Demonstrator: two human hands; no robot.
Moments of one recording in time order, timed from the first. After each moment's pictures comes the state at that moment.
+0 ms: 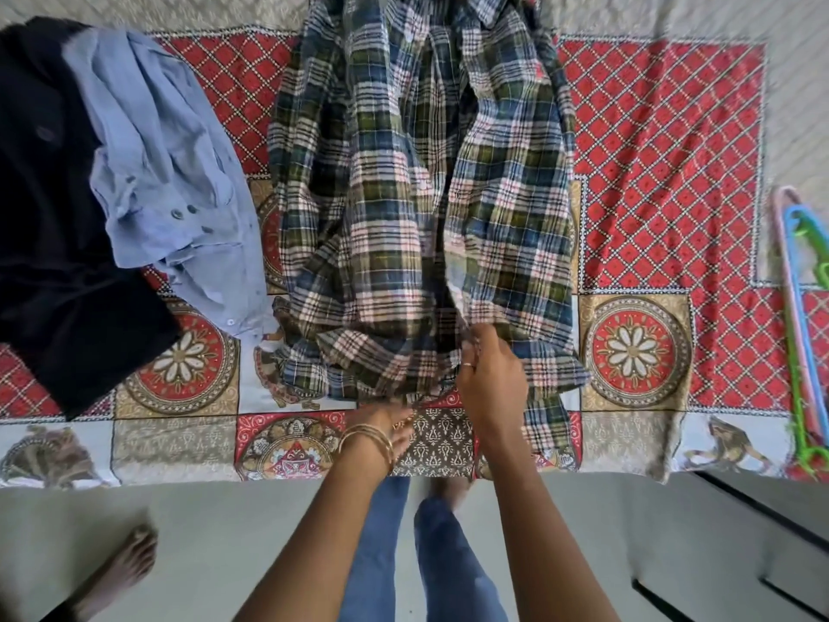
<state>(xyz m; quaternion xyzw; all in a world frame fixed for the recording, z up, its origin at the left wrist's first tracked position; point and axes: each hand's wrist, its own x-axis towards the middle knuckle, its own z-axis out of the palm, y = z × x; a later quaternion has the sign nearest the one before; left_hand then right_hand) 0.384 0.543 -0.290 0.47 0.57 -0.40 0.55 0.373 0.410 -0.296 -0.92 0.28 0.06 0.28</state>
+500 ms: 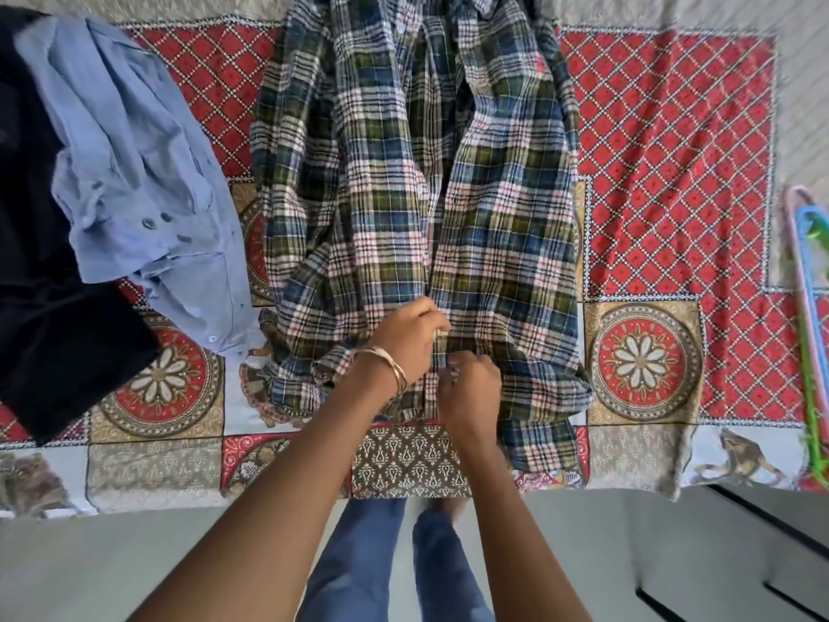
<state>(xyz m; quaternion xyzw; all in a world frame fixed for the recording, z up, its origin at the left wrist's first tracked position) 0.472 0.507 -0.304 0.89 -0.26 -0.28 0.25 0.376 0.425 -0.331 -0.87 0.34 0.18 0.29</state>
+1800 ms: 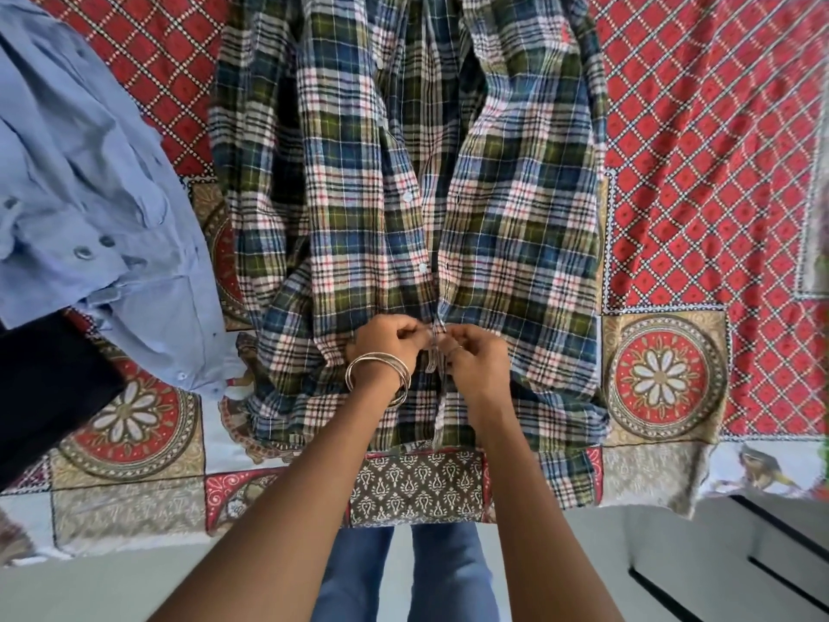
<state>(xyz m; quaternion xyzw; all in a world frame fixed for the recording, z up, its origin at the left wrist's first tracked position) 0.504 0.502 -0.378 0.86 0.10 -0.39 0.30 0.443 0.402 -0.363 -0.68 0.47 0.15 0.55</state>
